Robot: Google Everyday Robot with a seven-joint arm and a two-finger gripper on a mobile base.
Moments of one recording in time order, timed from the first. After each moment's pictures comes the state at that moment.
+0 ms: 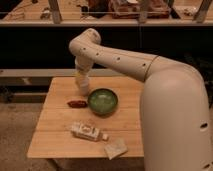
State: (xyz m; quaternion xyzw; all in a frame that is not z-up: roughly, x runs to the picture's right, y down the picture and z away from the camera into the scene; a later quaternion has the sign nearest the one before) arm -0.113 -0.096 0.779 0.05 -0.18 -0.96 0.23
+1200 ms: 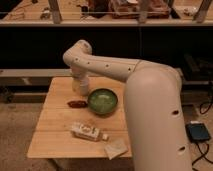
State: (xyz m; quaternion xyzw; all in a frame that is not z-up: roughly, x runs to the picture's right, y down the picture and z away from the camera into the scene) arm -0.149 -0.055 0.837 0.05 -0.19 -0.97 0.16
